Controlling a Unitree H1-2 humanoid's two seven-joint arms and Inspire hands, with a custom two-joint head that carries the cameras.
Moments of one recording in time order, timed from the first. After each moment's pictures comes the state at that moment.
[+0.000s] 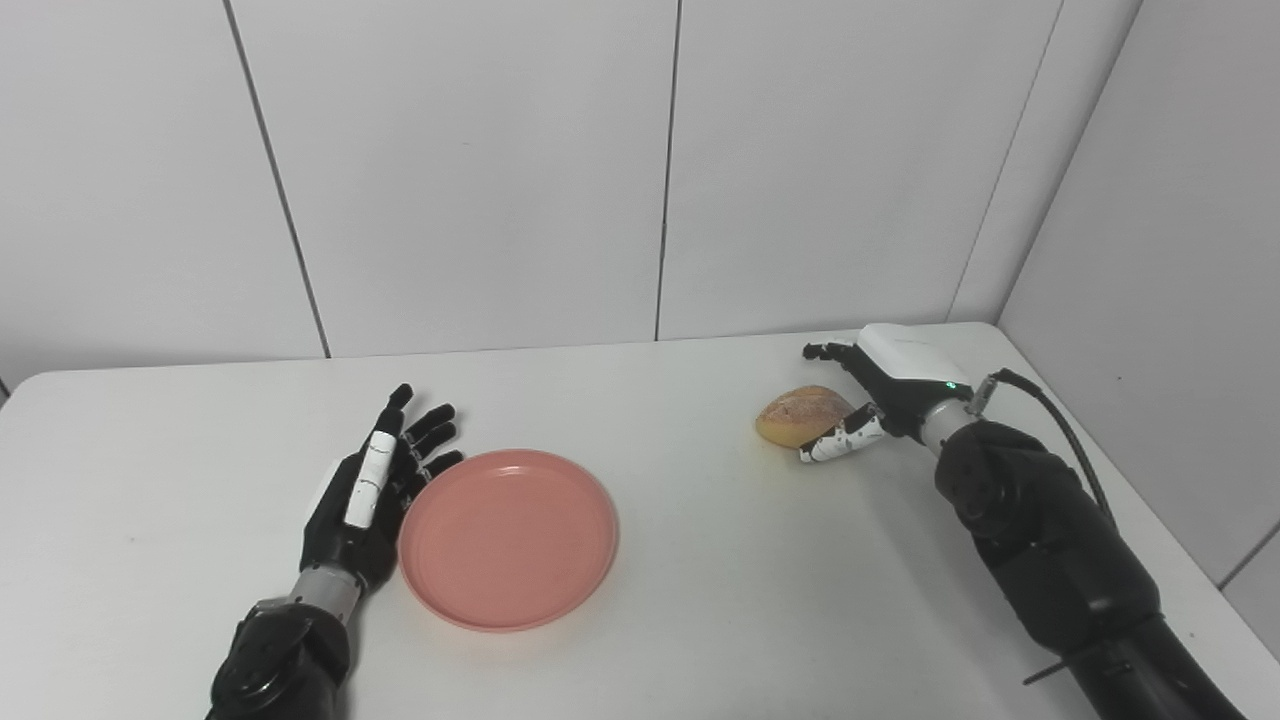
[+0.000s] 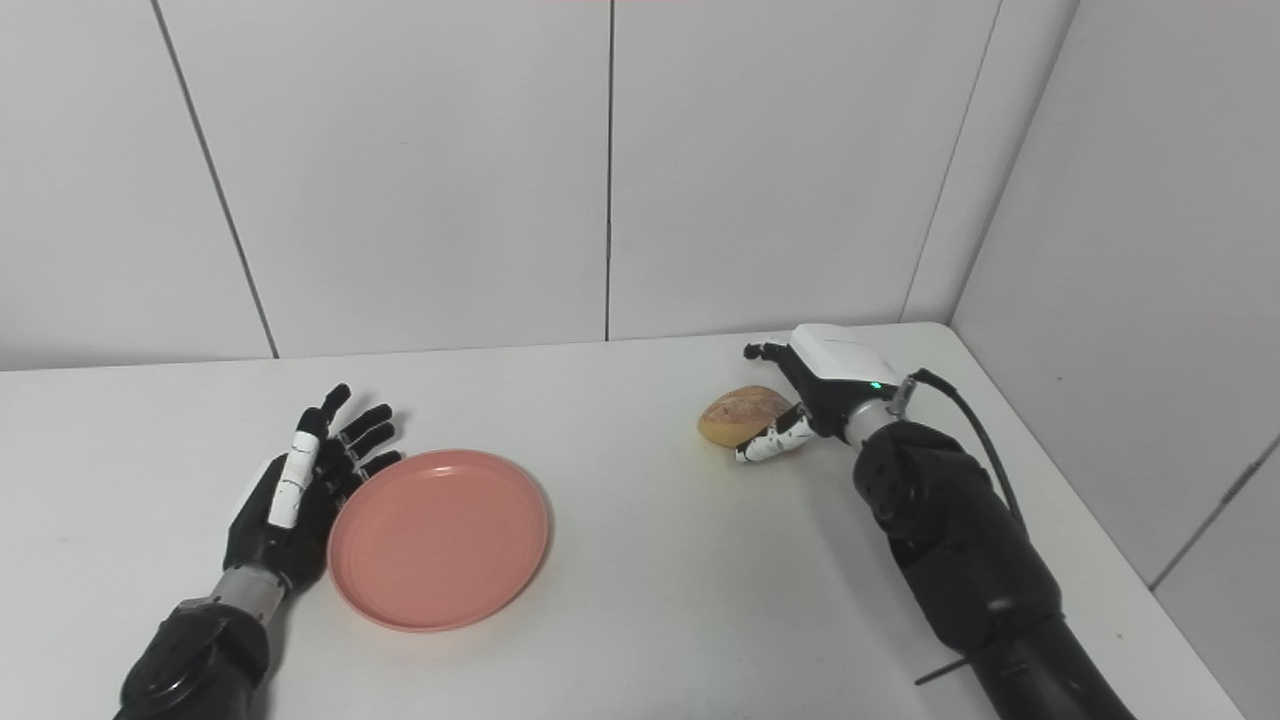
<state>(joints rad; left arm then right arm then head) -0.54 0.10 0.08 0.51 -0.27 0.02 -0.27 -0.60 -0.50 0.13 0.24 -0.80 0.22 0.33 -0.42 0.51</state>
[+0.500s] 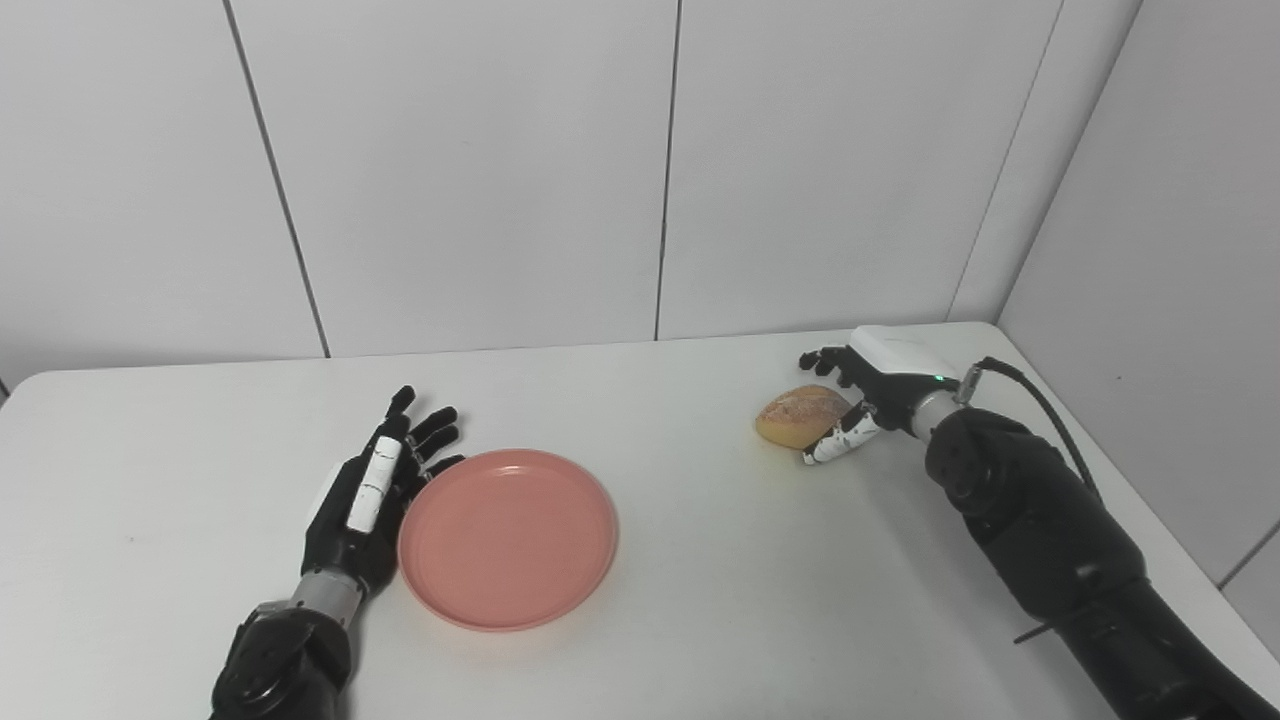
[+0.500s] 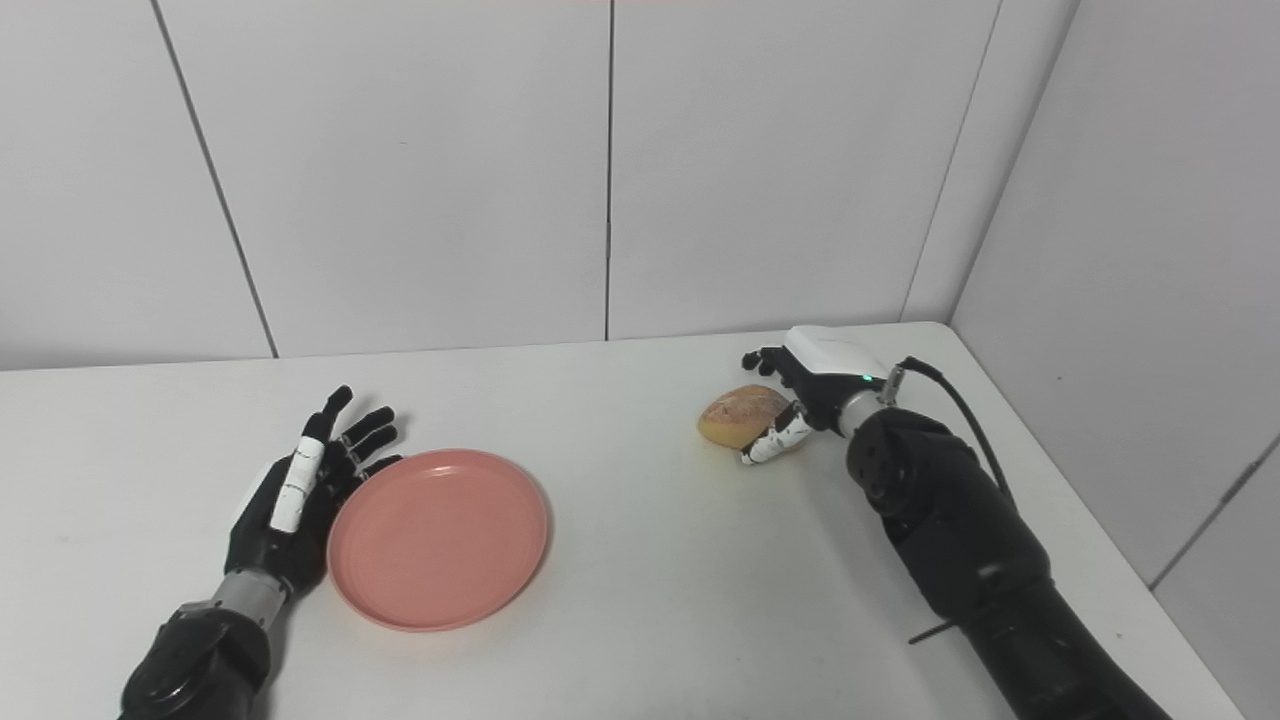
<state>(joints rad) -0.53 0.09 0.08 0.50 -0.26 0.02 -0.27 -0.67 -0.53 0.22 0.36 -0.74 0.22 0.31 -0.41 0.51</state>
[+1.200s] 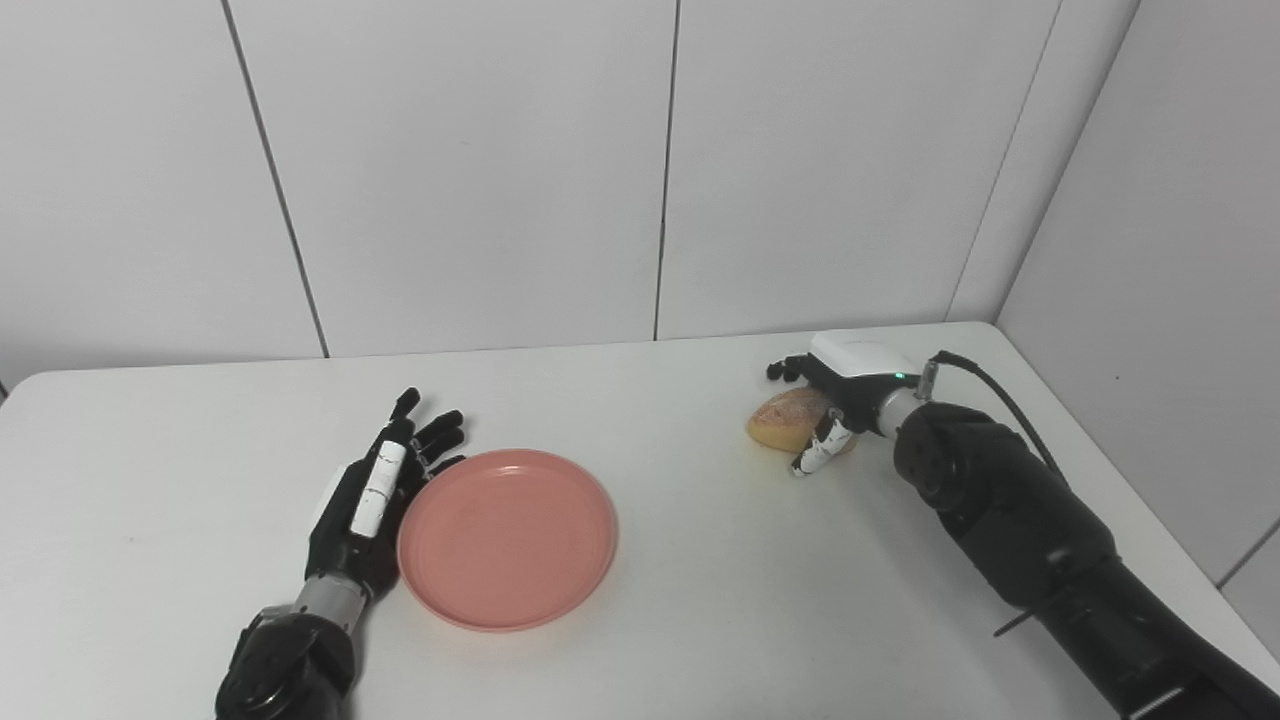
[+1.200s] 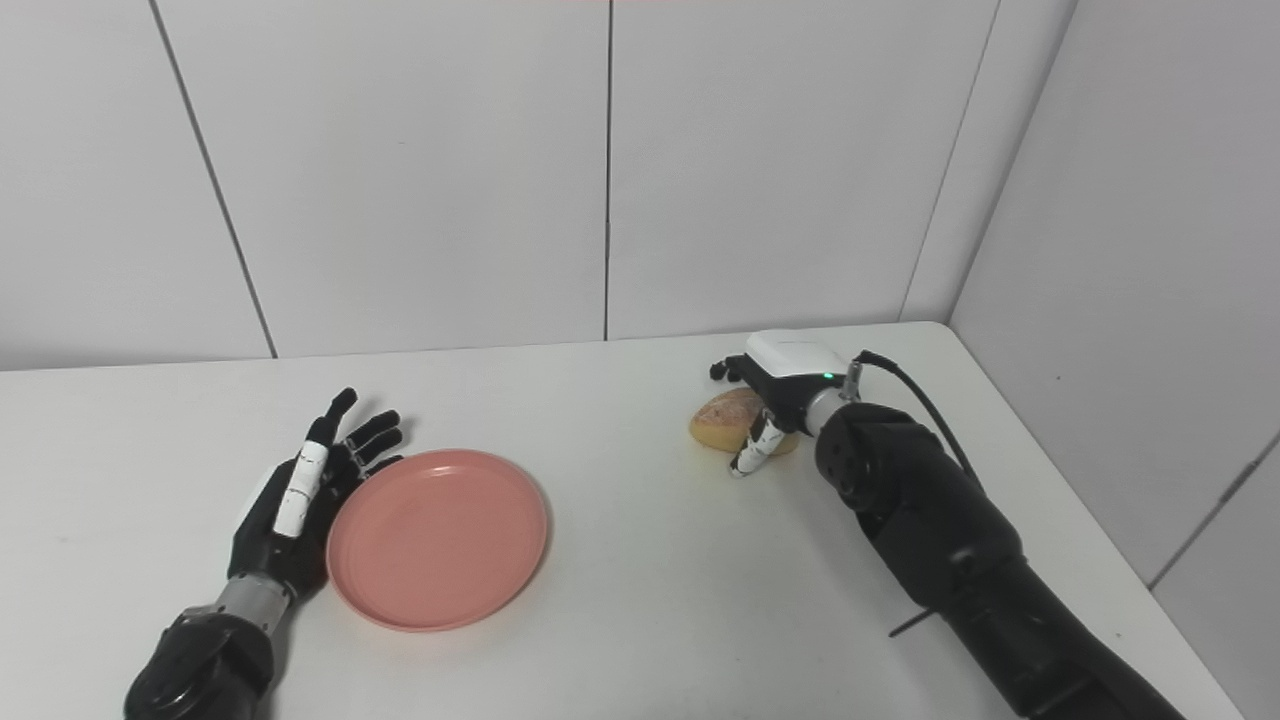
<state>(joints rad) -0.52 0.09 0.07 0.47 -0.26 0.02 -0.27 -0.72 -0.53 0.34 0.38 -0.76 0.22 0.33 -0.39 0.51</state>
